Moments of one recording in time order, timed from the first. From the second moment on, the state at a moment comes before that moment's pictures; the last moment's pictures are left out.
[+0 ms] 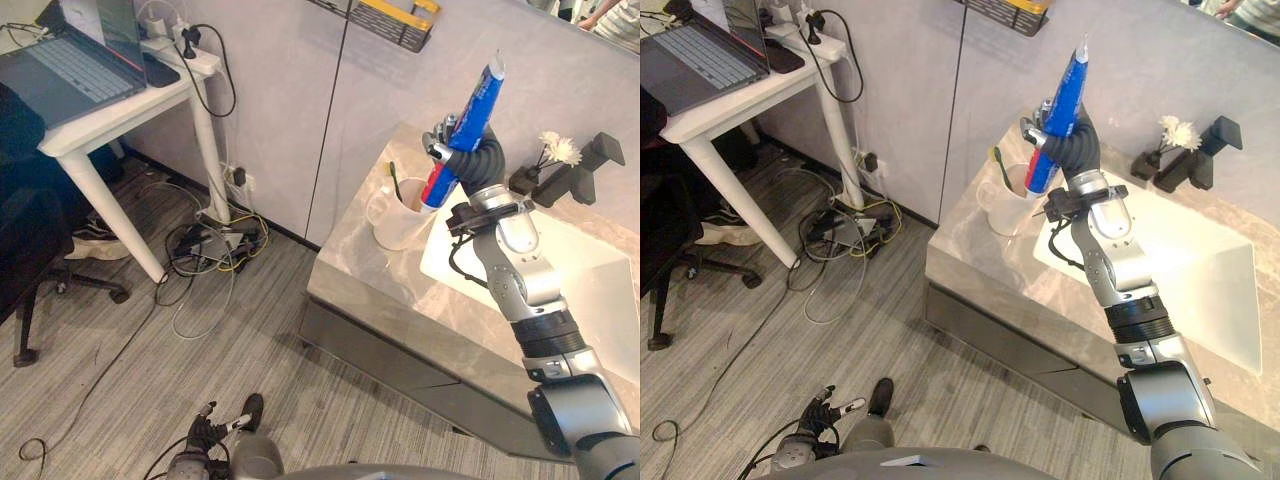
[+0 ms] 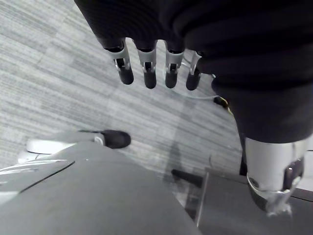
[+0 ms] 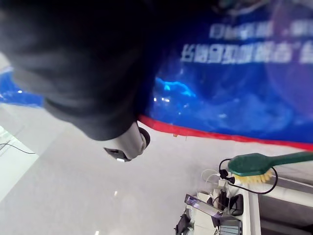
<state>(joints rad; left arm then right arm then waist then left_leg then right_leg) 0.25 0.14 0.17 0.71 0.25 -0.08 0.06 -0.60 -0.49 0.14 0.12 0.56 -0.14 0.04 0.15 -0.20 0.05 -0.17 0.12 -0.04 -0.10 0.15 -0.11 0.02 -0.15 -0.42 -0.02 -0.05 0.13</state>
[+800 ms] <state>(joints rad) 0.25 0.15 0.17 0.71 0.25 -0.08 0.06 -0.60 -0.49 0.10 0.11 0.56 -0.14 0.04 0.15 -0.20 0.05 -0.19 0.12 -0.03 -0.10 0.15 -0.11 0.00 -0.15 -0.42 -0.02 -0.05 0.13</state>
